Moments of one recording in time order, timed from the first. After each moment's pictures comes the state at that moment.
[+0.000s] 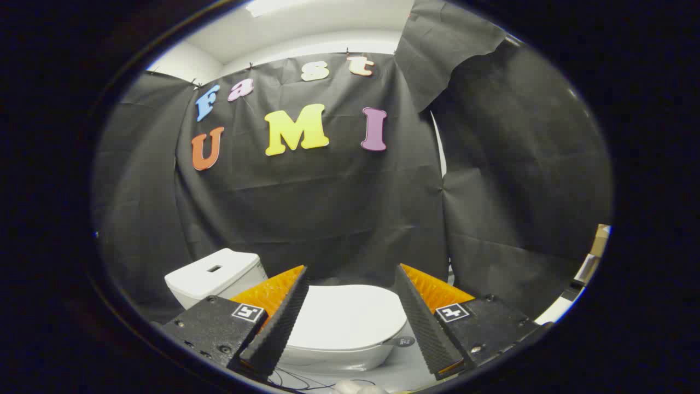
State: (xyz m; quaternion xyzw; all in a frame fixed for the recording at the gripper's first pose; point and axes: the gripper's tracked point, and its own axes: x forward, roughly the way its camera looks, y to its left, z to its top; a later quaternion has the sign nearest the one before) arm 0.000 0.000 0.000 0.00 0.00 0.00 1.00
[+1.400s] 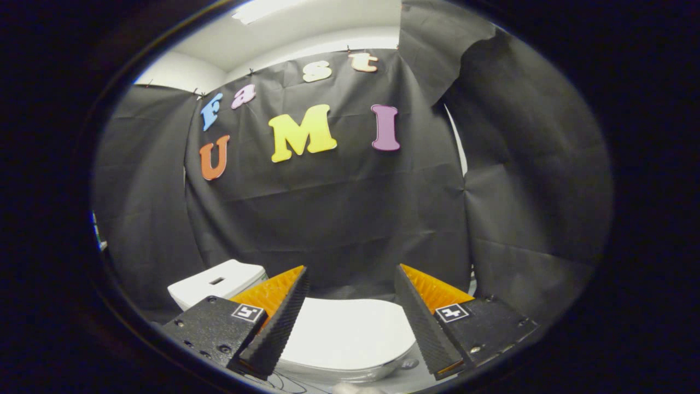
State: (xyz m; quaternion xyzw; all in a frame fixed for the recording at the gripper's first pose) arm 0.085 -0.031 0.018 0.03 0.01 0.07 1.00
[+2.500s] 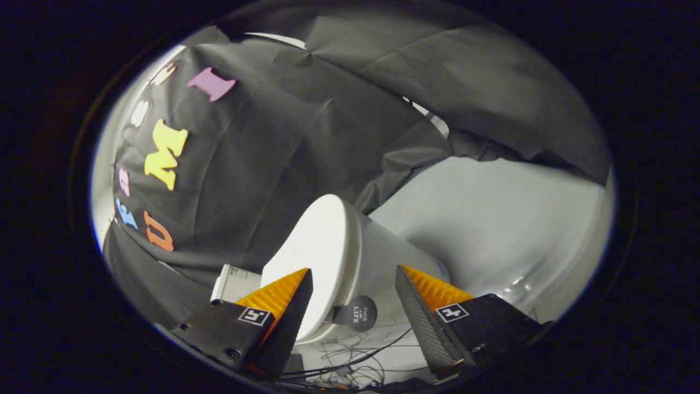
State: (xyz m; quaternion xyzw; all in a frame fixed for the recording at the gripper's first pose) arm 0.146 -0.164 -0.252 0.42 0.24 0.02 0.87
